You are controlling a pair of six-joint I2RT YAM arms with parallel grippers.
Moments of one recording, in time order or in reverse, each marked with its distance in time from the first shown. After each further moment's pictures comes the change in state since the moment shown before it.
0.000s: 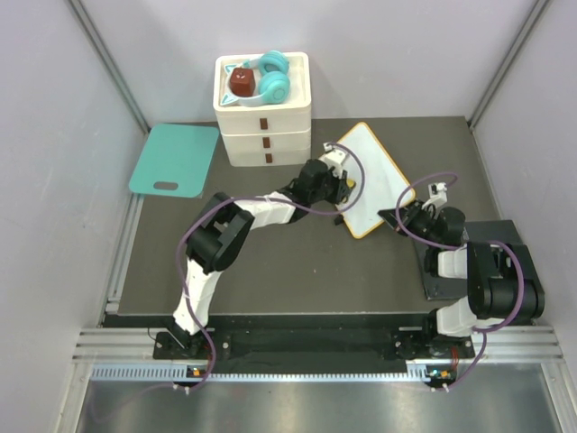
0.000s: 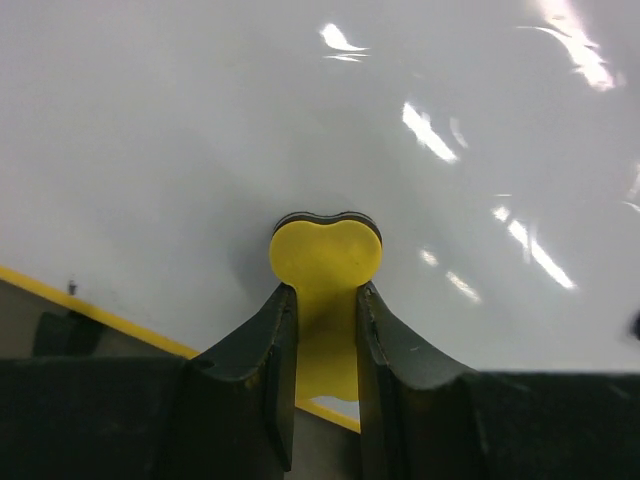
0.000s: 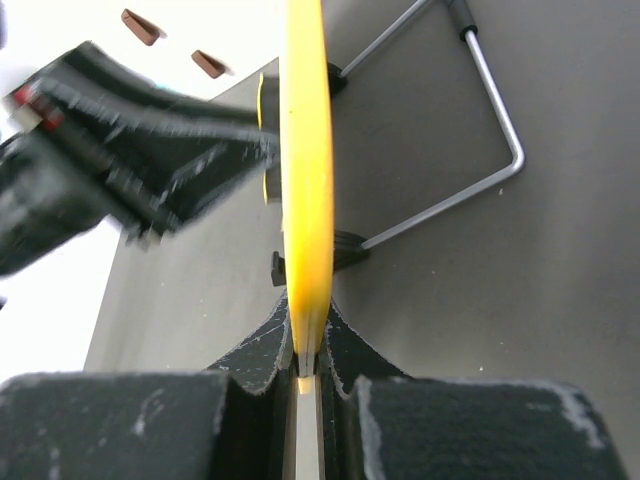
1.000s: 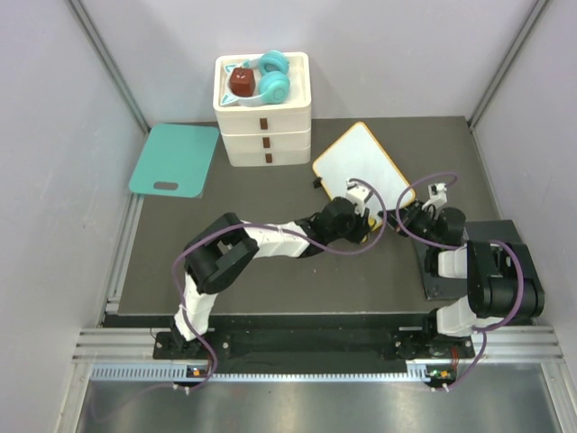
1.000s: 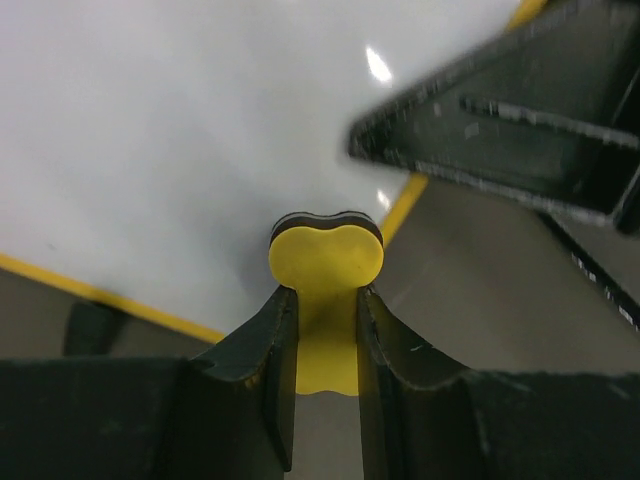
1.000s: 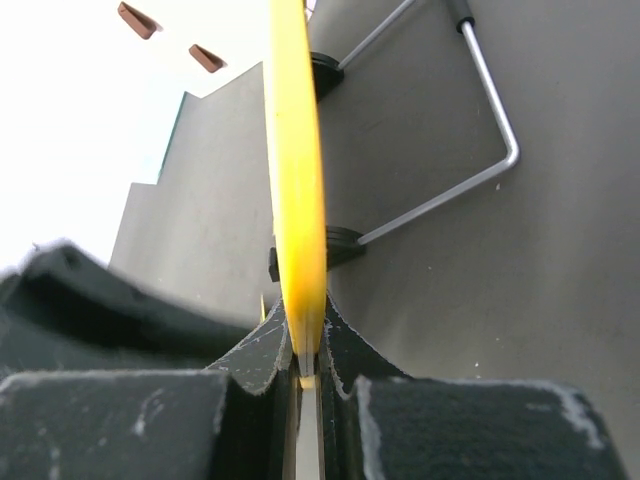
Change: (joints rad) left arm -0.267 -0.120 -0.167 -0.015 -0.181 -0.133; right arm -0.007 0.007 -0.002 0.001 -0.011 -0.003
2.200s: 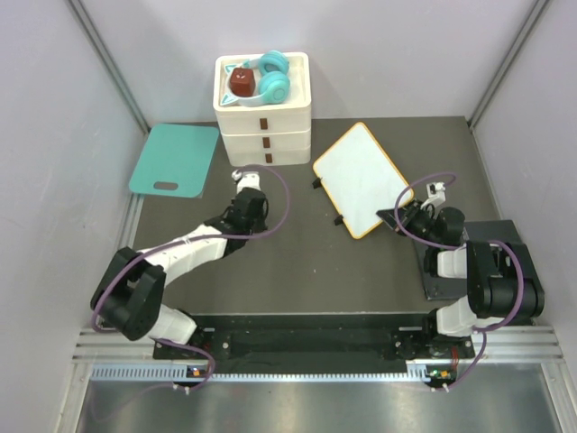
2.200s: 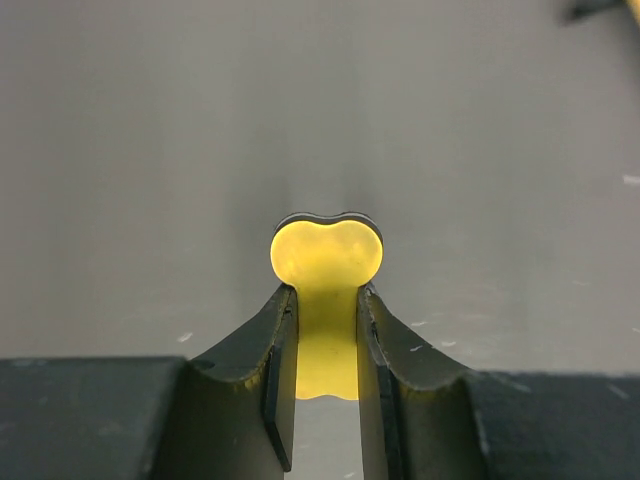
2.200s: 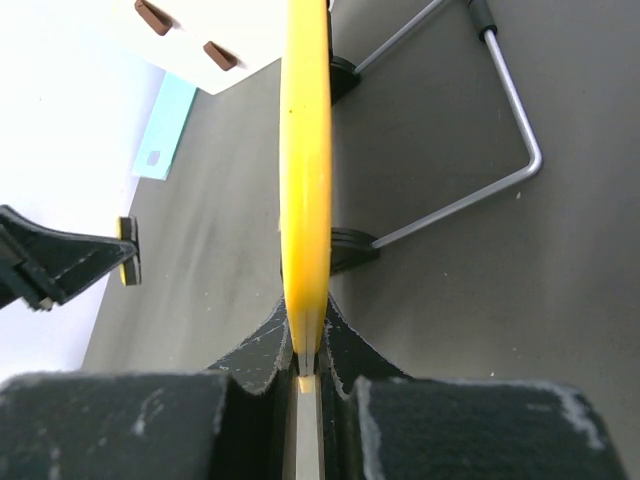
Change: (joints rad) left arm 0.370 -0.618 -0.477 -0.381 -0.342 -0.051; right arm 0.010 0.000 0.000 0.021 -0.010 -0.005
